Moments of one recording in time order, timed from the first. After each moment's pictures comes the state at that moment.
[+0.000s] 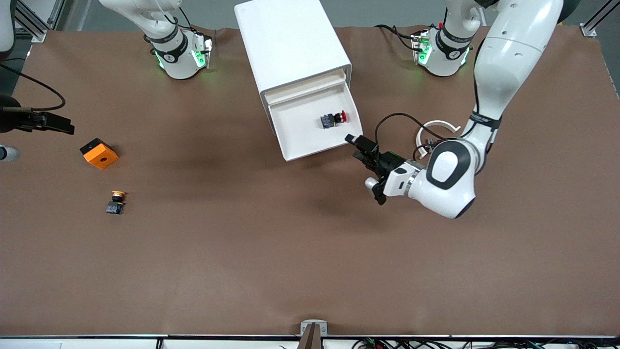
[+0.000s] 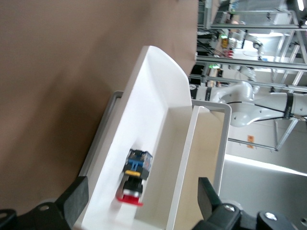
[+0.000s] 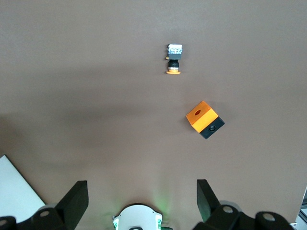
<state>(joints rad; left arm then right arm) -0.13 0.63 -0.22 -1.59 -0.93 1.56 0.55 -0.02 0.12 -0.06 -1.50 -0.06 1.37 -0.03</state>
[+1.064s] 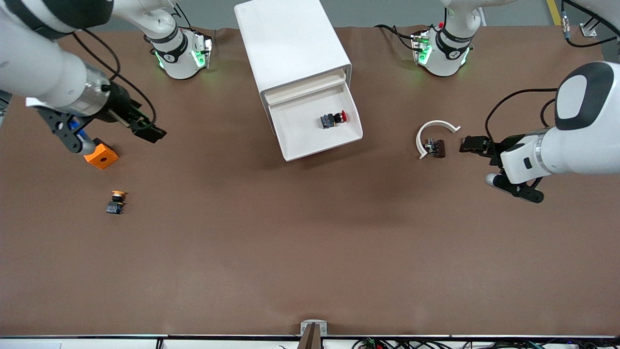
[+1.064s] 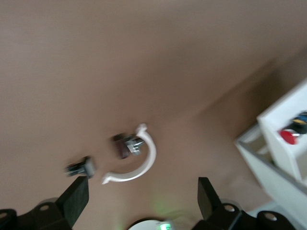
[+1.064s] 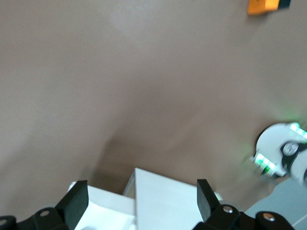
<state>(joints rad) 0.08 0.29 -0.20 -1.50 -0.11 1.47 0.21 0.33 0.12 -0.04 -1.44 0.16 1.38 1.18</state>
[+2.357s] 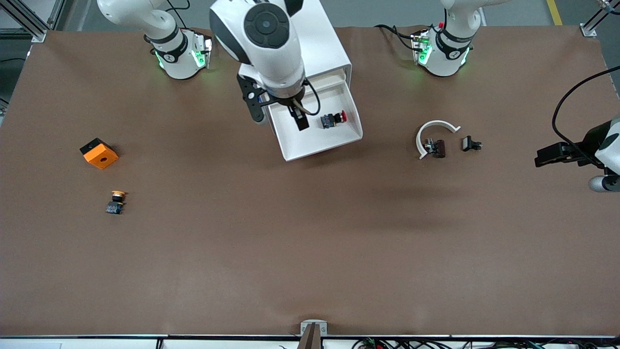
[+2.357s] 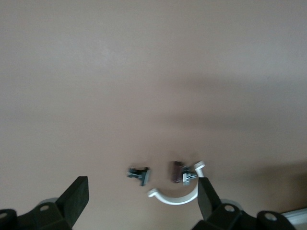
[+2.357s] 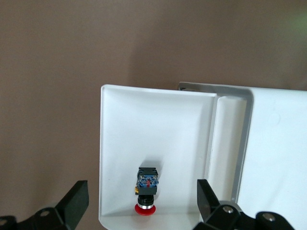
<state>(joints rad) 0.18 0.24 -0.18 -1.40 0.01 1.55 -0.09 0.83 0.40 -0.04 -1.34 0.19 1.63 1.96</state>
